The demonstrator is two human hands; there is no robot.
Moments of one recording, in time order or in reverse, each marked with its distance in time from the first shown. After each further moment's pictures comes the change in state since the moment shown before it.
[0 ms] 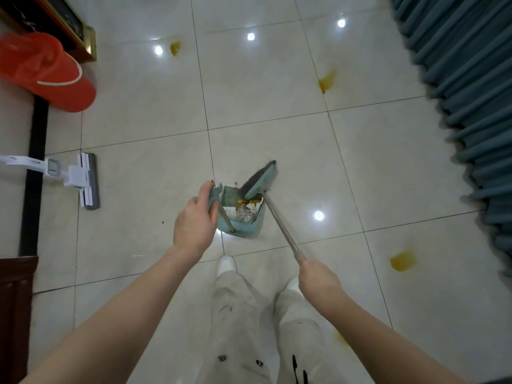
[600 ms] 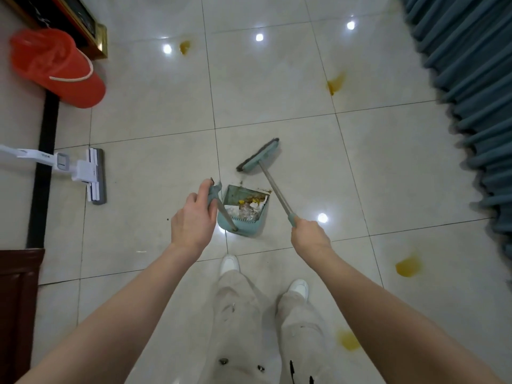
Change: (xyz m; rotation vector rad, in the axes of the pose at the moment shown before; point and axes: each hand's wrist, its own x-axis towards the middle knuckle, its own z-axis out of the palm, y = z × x) left_hand 0.002 -0.013 -0.007 0.140 0.039 -0.044; right_hand 0.058 -0.038 -0.047 0.138 0.161 0.017
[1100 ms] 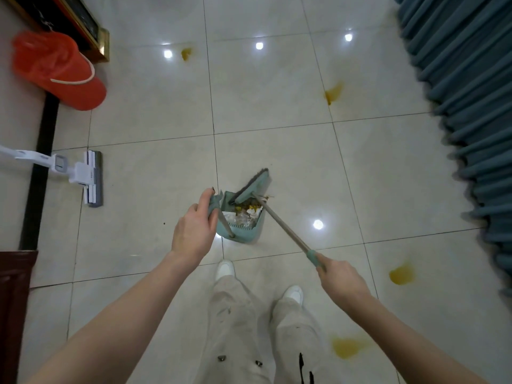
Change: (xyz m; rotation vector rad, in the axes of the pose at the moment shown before) left_hand -0.005 -0.002 0.000 -0.145 -0.055 0.022; right_hand -0.063 0.069 -0.005 -0.107 -0.035 -0.015
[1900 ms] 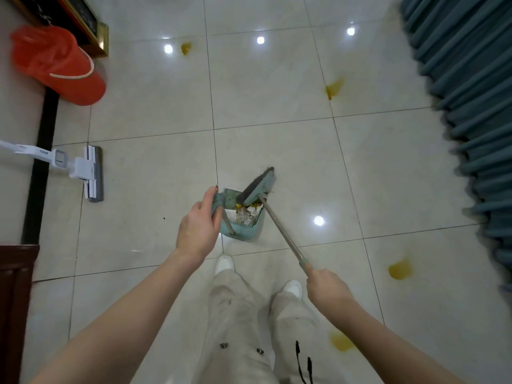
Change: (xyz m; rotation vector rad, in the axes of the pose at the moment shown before) left_hand -0.015 0.010 0.010 -0.054 0.017 0.025; right_hand -0.010 -0.002 0.038 -0.085 -0.125 -0.083
